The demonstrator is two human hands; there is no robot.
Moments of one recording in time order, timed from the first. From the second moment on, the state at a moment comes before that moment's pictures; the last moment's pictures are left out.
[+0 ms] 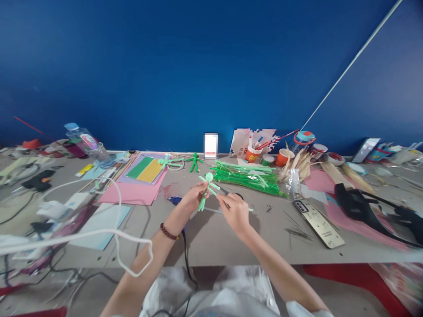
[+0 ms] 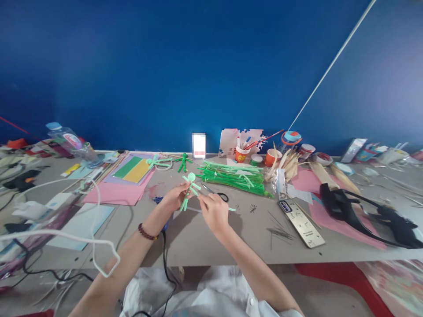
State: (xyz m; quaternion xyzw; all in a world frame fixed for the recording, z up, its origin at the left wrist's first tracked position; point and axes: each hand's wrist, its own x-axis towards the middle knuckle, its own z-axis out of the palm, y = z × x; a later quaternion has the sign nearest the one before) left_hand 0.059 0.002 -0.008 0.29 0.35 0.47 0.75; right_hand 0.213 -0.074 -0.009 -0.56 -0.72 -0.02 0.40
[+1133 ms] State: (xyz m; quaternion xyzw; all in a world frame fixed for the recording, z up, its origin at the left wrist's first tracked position) left_hand 0.073 -0.007 -0.011 0.27 0.35 0.47 0.76; right_hand 0.207 -0.033 -0.004 -0.51 -0.46 0.50 0.53
